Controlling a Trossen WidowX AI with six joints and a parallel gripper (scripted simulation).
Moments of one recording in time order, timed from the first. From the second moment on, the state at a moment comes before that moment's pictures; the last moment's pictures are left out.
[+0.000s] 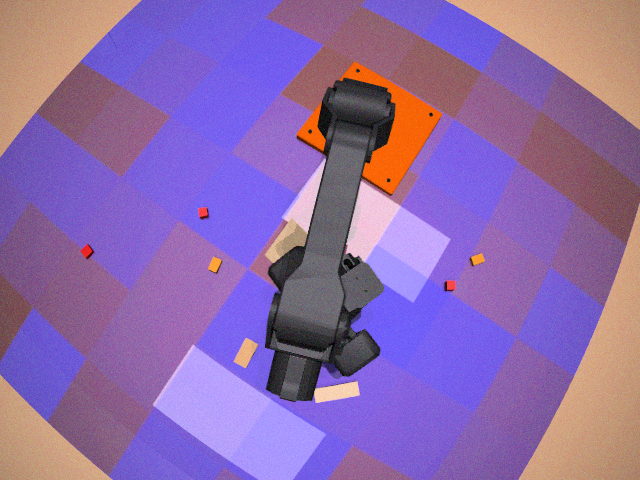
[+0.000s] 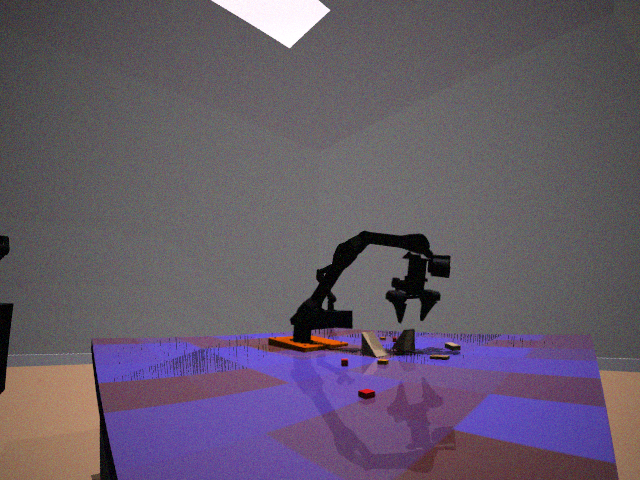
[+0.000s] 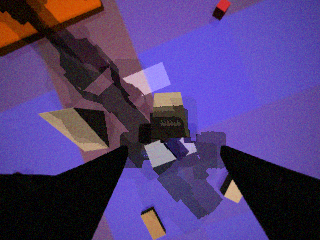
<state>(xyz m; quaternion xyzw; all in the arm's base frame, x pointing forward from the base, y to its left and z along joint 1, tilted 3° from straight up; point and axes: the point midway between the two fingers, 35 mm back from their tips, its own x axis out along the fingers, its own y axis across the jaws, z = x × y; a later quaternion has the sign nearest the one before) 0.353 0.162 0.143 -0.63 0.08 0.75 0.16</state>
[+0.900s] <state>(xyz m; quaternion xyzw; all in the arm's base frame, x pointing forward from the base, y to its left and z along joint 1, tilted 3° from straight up) 0.347 0.170 0.099 -0.62 0.07 0.77 0.15</state>
